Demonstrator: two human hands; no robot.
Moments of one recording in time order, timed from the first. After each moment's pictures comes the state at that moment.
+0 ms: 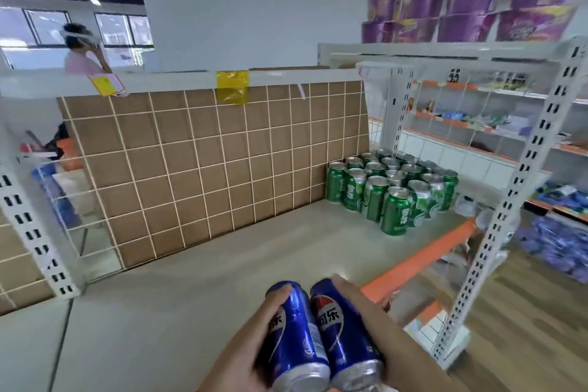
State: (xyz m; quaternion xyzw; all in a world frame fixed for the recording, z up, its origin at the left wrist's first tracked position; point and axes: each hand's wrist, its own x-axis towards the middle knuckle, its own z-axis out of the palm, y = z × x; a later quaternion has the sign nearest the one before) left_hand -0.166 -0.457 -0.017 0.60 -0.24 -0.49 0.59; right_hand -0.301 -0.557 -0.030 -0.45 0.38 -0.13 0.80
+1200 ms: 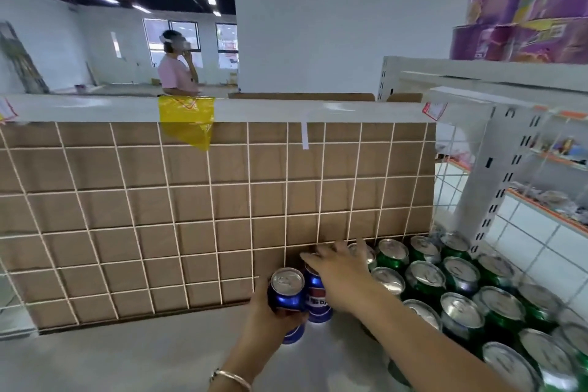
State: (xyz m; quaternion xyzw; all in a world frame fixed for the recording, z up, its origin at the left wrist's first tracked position) left_hand -0.058 -0.736 -0.042 0.74 -0.19 -0.16 0.63; right_hand -0.103 -0.872 0.033 -0.99 0.12 0.06 -0.08
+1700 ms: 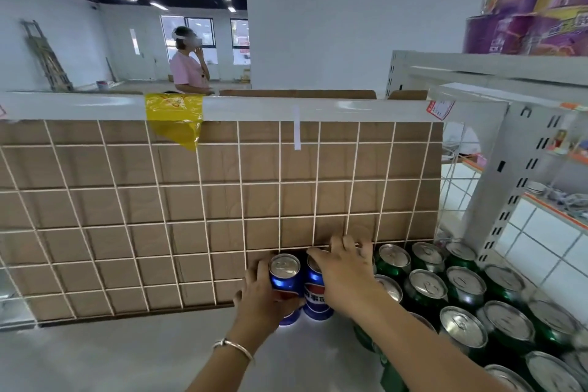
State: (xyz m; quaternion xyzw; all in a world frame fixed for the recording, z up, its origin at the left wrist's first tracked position) left_hand -0.029 -0.770 -0.051 0.90 -0.18 -0.04 0.38; right_hand -0.099 -0.897 0.024 -0.99 0.14 -0.02 -0.07
